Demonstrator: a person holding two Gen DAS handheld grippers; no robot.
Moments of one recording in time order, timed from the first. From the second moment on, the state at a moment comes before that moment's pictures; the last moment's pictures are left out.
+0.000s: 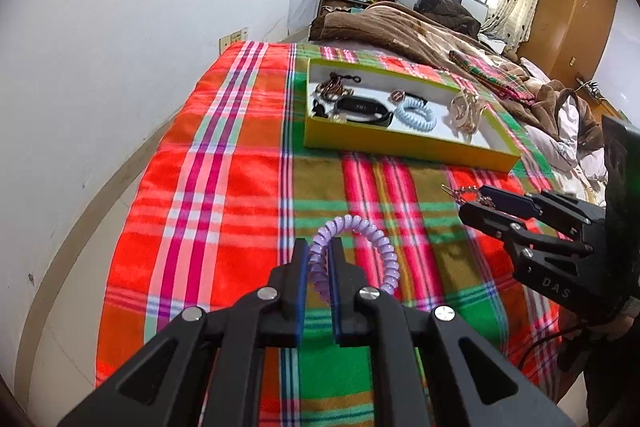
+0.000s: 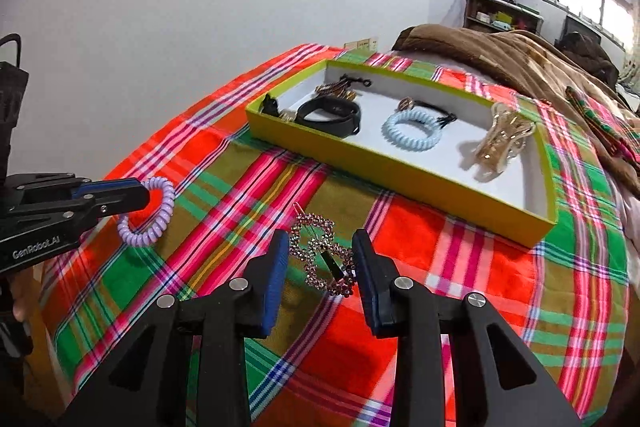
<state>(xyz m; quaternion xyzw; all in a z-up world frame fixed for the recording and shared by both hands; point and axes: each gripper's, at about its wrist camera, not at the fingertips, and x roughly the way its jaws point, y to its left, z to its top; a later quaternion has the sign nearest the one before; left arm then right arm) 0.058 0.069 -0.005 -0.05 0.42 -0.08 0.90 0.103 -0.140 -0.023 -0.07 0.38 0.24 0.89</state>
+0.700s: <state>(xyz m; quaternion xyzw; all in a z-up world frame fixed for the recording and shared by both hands) 0.113 0.051 0.033 -0.05 0.39 -0.10 0.91 0.116 -0.179 0.010 -0.04 0.35 0.22 0.91</state>
